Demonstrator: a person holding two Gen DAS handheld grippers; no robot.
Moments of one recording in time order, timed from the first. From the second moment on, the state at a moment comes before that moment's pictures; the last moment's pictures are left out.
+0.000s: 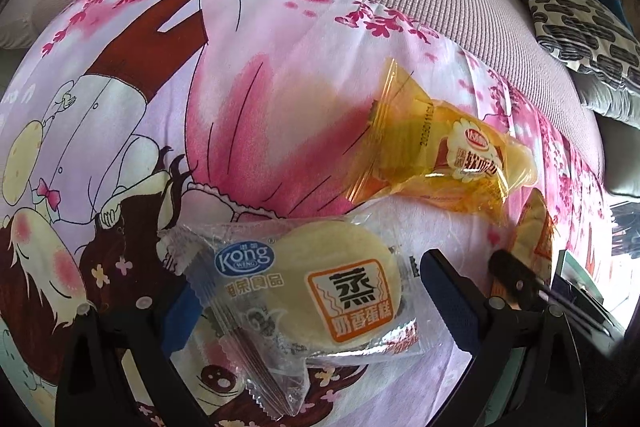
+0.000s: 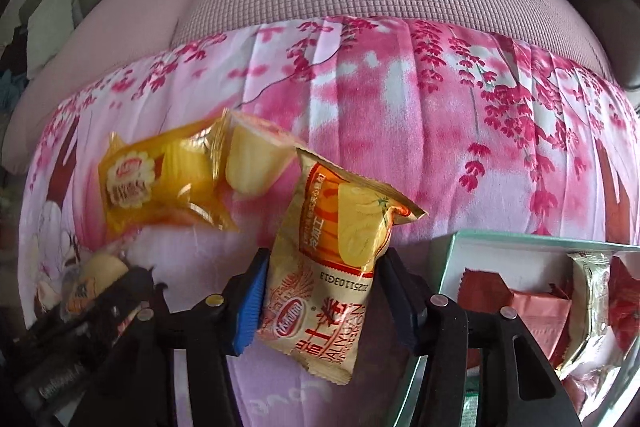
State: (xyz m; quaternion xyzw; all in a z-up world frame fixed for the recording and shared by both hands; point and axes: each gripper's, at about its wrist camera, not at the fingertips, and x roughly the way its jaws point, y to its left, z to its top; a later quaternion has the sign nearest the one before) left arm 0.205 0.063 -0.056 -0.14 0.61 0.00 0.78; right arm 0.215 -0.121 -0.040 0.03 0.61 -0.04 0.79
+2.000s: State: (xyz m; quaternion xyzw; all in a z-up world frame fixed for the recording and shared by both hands) left arm 0.109 -0.022 0.046 -0.11 0.54 -0.06 0.83; right arm 0.056 -0.202 0.044 0.14 0.50 -0.04 0.86
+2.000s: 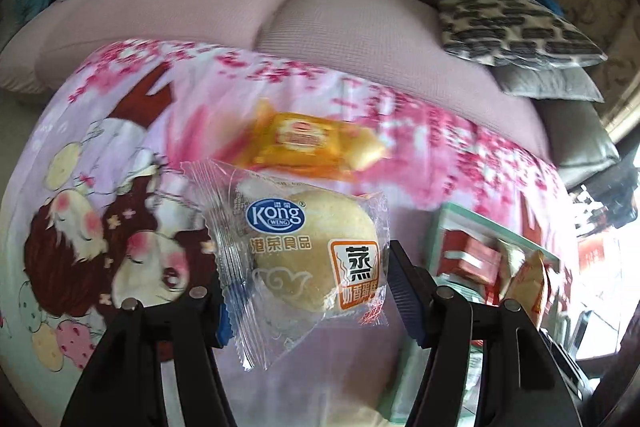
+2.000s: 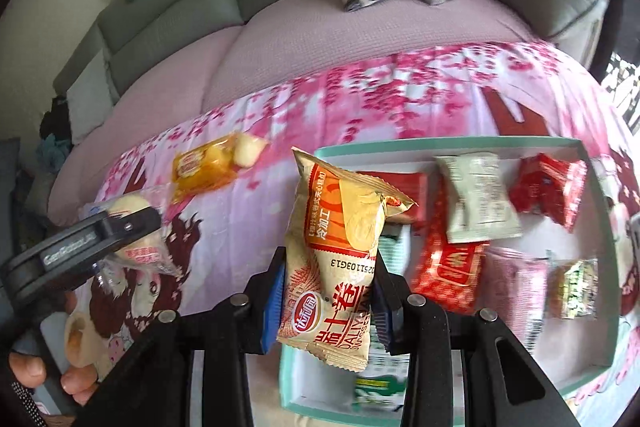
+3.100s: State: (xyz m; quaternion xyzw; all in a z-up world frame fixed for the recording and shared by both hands) left arm 0.071 -0.183 0.023 0.00 0.51 -0.25 0.82; right arm 0.006 -0.362 0.042 0.24 0.47 -0.21 0.82
